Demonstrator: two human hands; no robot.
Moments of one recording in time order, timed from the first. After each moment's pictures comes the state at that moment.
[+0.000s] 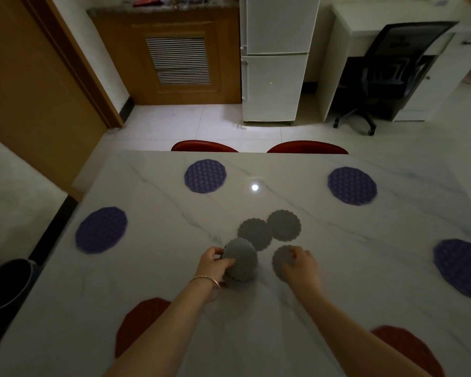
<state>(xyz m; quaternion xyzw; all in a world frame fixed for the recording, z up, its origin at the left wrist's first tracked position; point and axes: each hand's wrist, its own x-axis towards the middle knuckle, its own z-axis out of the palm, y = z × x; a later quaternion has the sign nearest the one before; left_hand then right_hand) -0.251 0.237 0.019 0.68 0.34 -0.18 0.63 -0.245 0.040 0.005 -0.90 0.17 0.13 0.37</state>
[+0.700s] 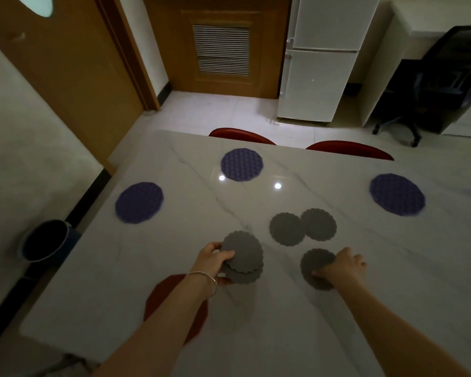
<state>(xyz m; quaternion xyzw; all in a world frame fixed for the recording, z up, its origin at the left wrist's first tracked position) -0.284 0.301 0.021 0.57 0.39 -0.16 0.70 -0.223 0.030 0.006 -0.93 0.24 0.25 0.14</state>
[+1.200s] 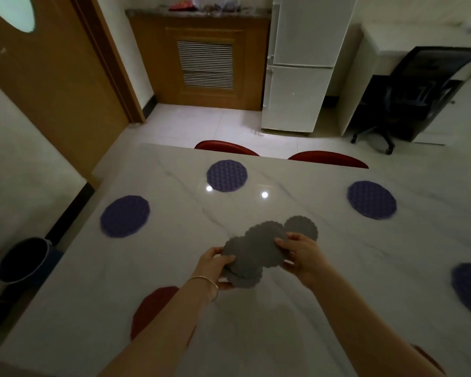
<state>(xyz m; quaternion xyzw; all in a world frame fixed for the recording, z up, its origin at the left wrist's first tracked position) -0.276 0.276 0.034 0.55 0.35 -0.17 0.74 -0.226 0.080 0.068 -0.62 0.26 0.24 0.70</state>
